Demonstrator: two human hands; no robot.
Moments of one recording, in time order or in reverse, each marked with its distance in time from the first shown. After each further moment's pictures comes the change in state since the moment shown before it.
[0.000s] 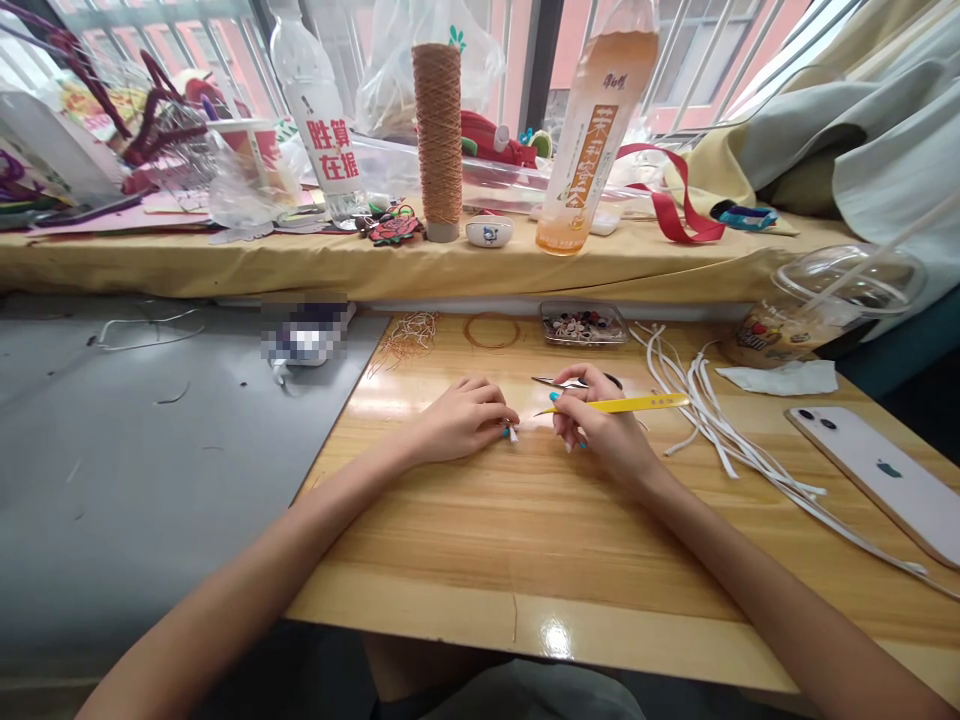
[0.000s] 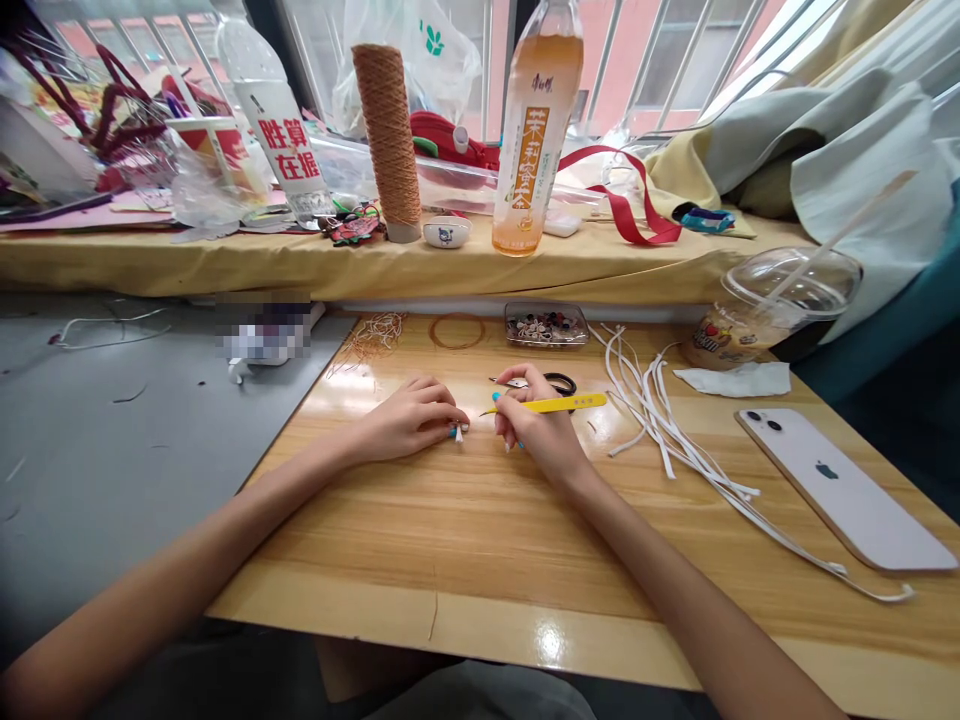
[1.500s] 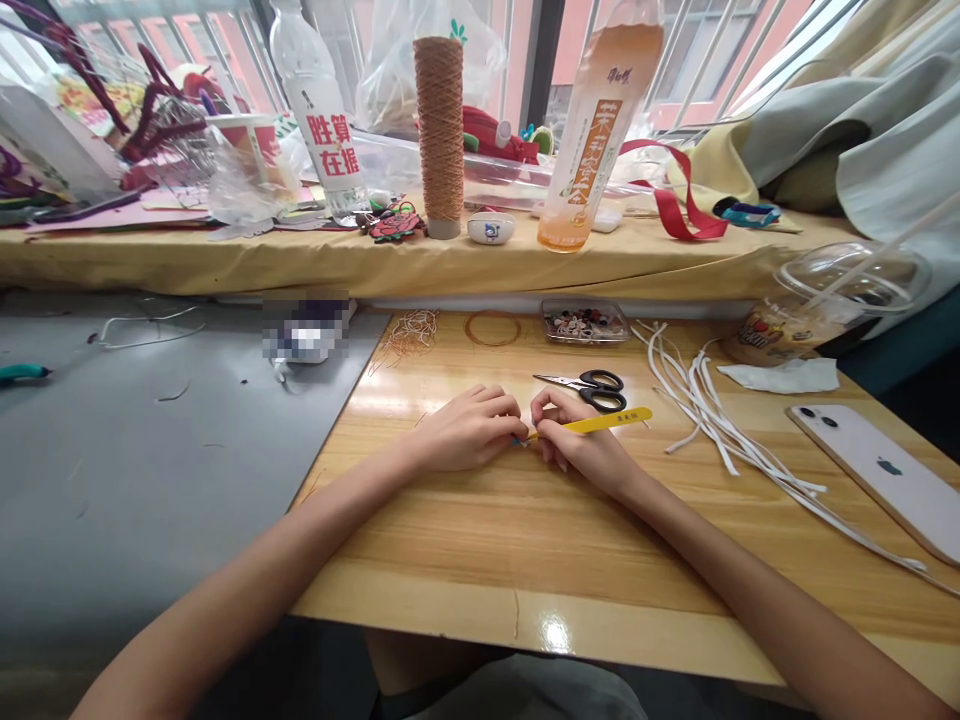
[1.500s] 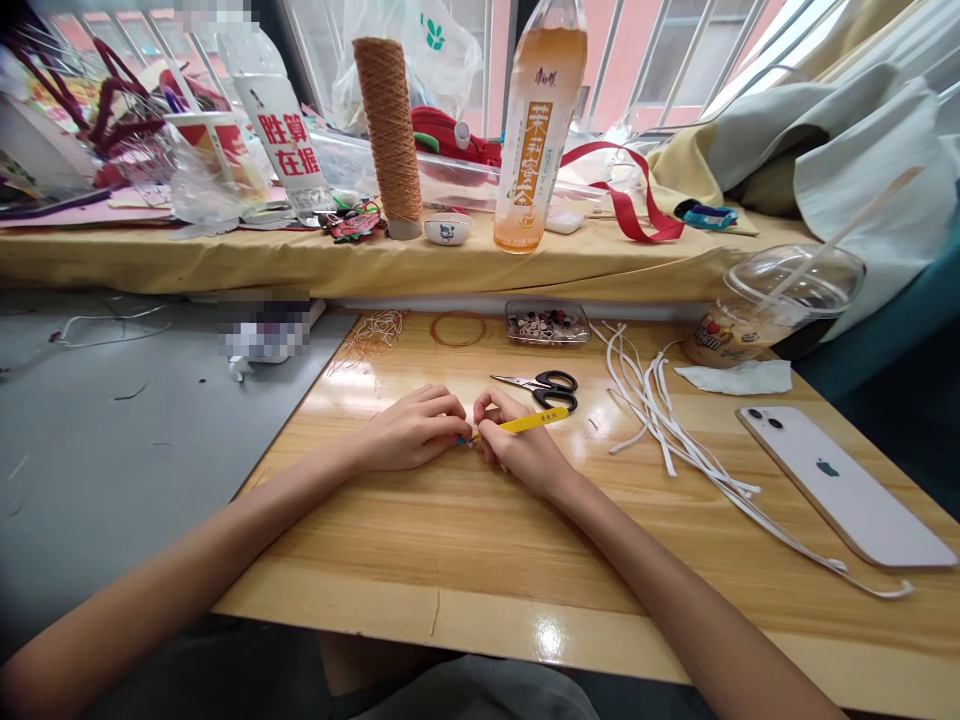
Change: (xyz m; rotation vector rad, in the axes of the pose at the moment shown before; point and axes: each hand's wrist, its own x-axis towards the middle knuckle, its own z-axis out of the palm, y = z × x) left_hand 0.000 0.008 0.009 0.153 0.105 0.216; right_hand -0.008 0.007 0.011 -0.135 -0.253 0.030
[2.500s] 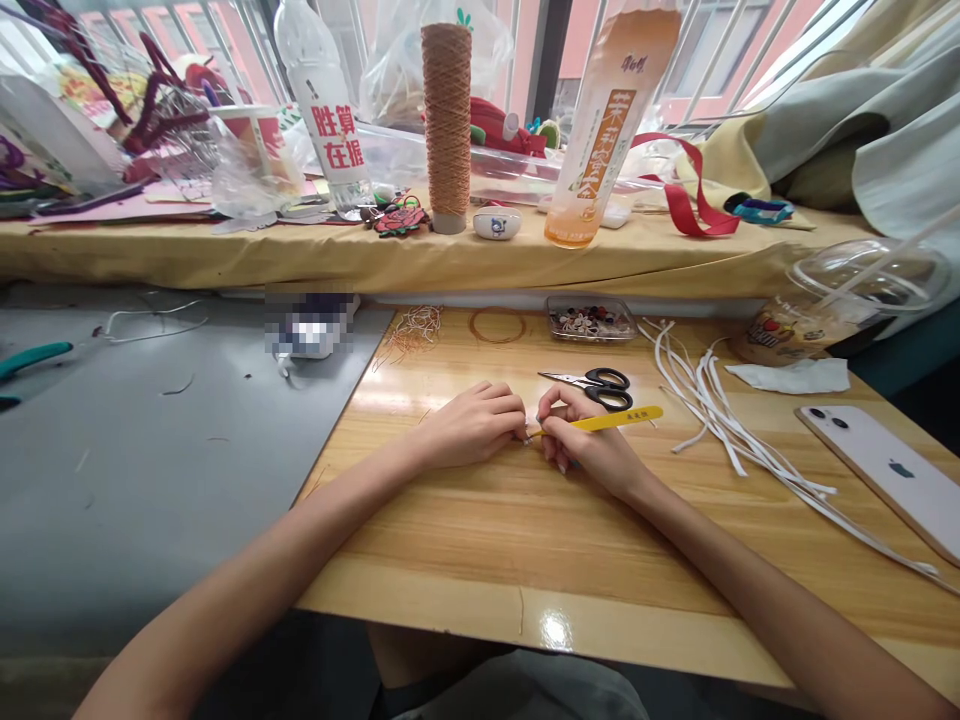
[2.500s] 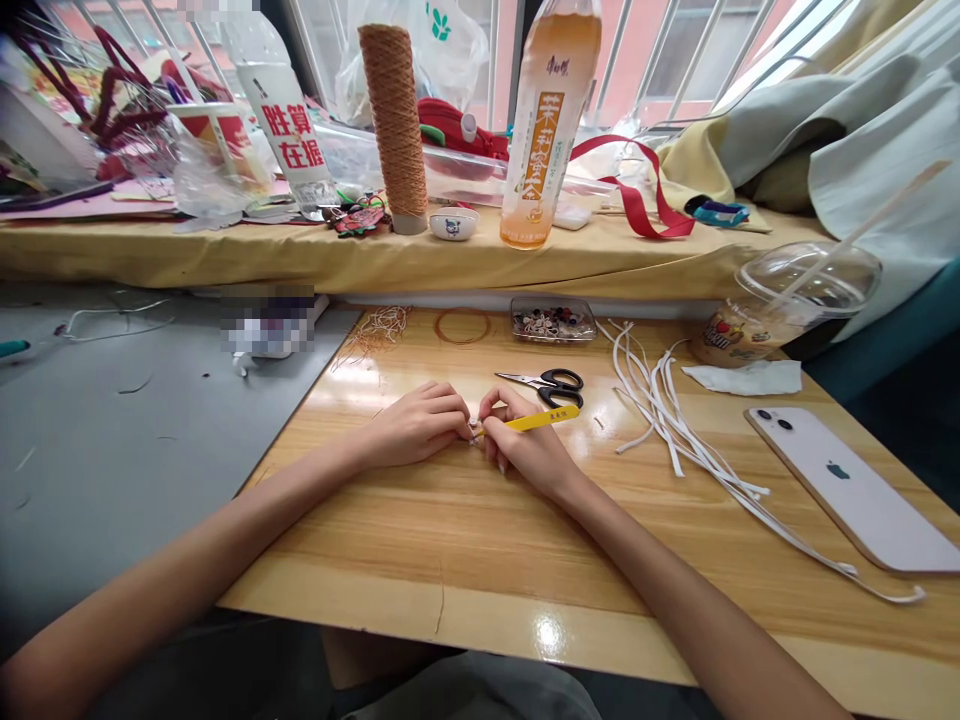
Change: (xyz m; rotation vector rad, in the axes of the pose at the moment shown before) left_hand 0.001 -0.002 0.003 -0.027 -0.016 -0.011; right_hand -0.002 -0.003 0.003 0.052 0.062 0.039
